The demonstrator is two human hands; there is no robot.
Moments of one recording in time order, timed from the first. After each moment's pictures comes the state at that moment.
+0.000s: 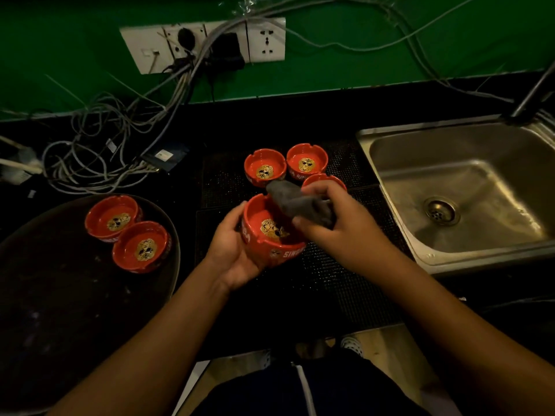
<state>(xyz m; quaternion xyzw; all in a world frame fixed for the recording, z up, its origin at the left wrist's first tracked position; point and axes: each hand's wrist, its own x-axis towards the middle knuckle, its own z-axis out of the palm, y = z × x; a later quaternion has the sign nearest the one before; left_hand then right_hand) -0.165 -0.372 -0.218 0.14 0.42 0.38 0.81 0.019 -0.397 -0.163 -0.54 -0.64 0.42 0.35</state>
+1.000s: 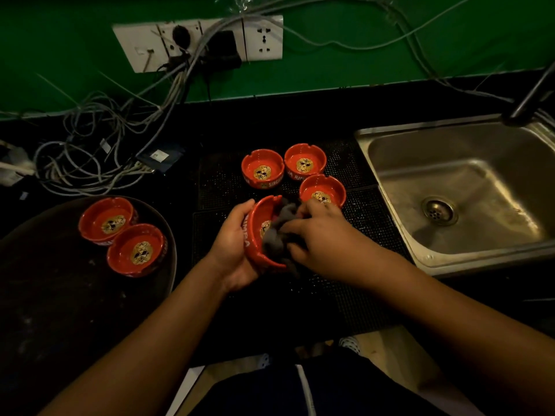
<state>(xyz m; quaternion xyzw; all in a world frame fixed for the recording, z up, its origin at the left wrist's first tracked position) -0.159 -0.362 -0.214 0.21 0.41 0.34 0.82 0.004 -0.386 -0.163 -0.56 -0.80 0.21 -0.01</state>
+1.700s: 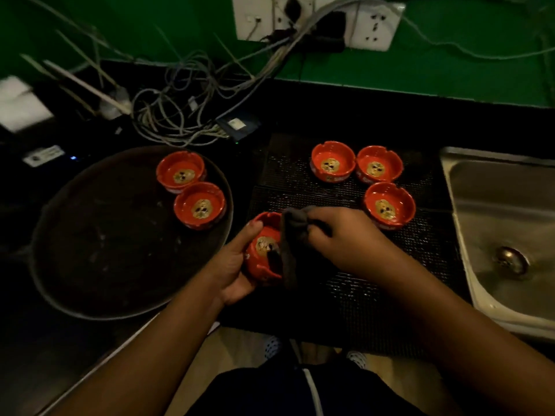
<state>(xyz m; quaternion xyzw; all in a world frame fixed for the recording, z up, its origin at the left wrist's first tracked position) -0.224 -0.427 -0.224 0.08 0.47 0.47 0.74 -0.045 -0.362 -0.178 -0.49 -0.78 0.39 0.08</state>
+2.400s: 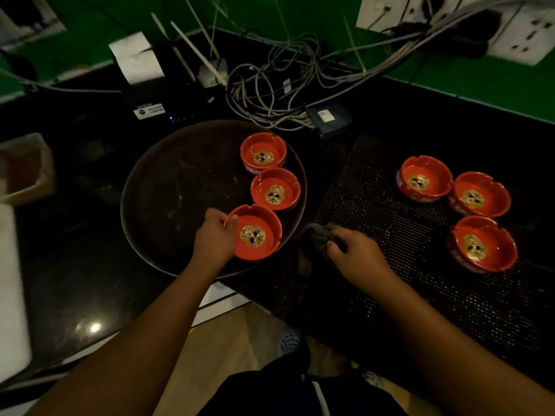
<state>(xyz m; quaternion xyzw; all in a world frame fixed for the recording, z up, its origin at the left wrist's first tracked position) -0.357 -0.458 -0.282 0.25 0.88 0.32 0.27 -0.125 -0.353 -0.280 -0.50 -0.77 0.39 0.04</state>
